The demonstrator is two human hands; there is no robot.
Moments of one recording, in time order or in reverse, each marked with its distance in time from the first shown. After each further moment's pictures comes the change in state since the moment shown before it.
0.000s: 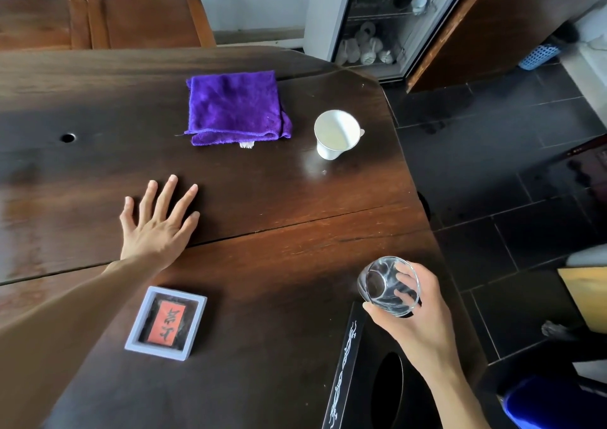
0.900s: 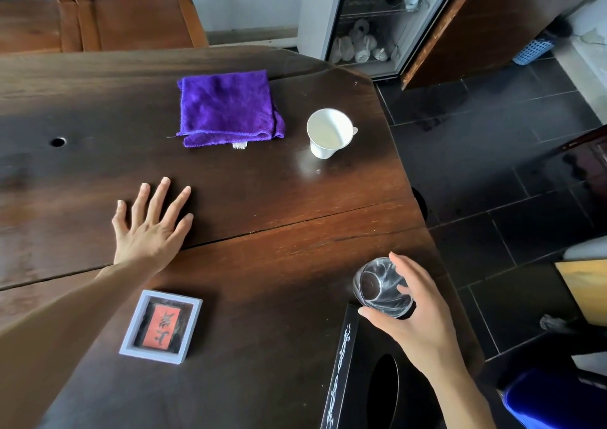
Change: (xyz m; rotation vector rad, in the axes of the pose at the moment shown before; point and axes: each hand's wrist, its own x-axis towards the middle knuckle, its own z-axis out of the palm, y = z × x) left_hand -0.001 0.000 0.001 -0.014 0.028 0.001; right_hand 0.001 -0.006 -0.008 -0.153 -0.054 -0.128
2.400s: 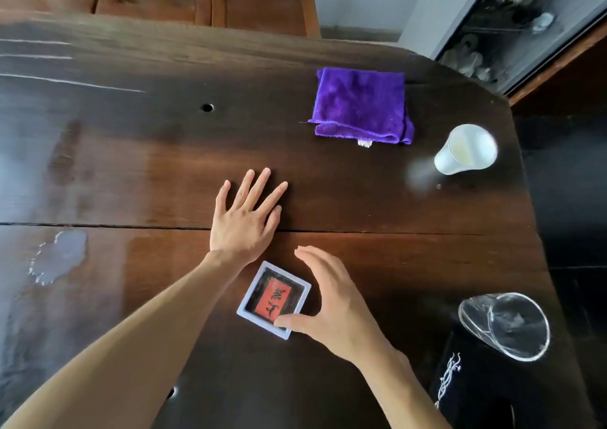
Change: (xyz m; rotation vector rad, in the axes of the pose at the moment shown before) left_hand -0.030 -0.053 0.013 0.022 0.218 0.106; right_hand 0.001 -0.137 0.208 -0.246 -0.558 -0.413
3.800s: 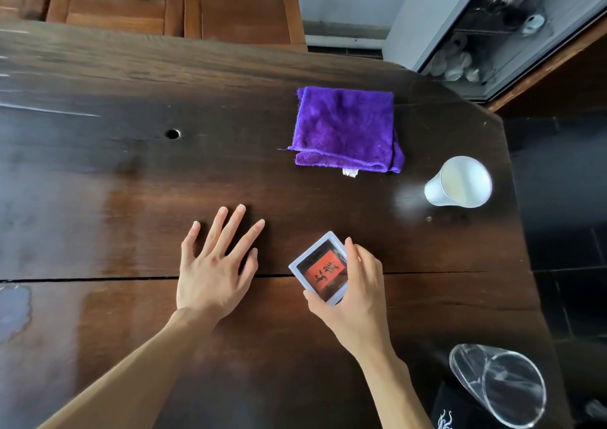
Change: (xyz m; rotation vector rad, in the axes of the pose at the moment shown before) left_hand 0.001 0.000 0.008 0.017 0.043 -0.021; right_hand 0.059 0.051 -0.035 -0.084 0.433 0.258
